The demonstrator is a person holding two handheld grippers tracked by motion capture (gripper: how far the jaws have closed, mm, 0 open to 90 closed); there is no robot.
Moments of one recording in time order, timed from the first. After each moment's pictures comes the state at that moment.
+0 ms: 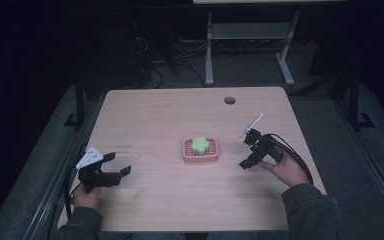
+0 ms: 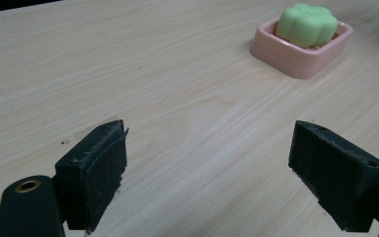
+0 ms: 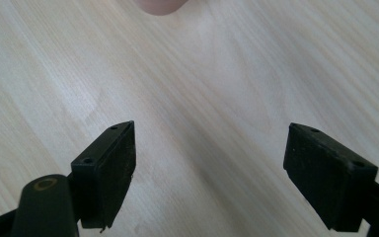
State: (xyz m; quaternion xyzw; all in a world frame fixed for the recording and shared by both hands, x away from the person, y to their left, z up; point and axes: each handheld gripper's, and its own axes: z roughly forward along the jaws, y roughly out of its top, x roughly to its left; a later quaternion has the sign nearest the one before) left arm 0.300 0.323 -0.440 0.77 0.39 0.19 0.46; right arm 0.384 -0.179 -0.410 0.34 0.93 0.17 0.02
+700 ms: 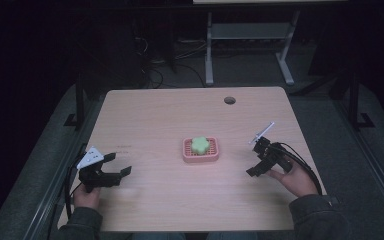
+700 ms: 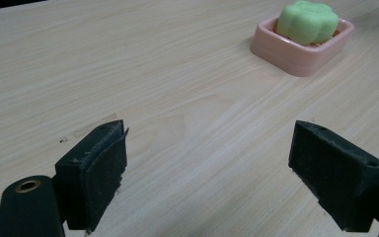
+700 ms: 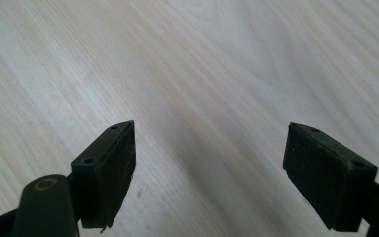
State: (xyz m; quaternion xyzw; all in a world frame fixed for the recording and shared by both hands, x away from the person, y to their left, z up) left arm 0.300 0.323 -0.440 0.78 0.39 0.19 0.46; right arm 0.361 -0.203 -0.422 0.35 0.92 0.18 0.02
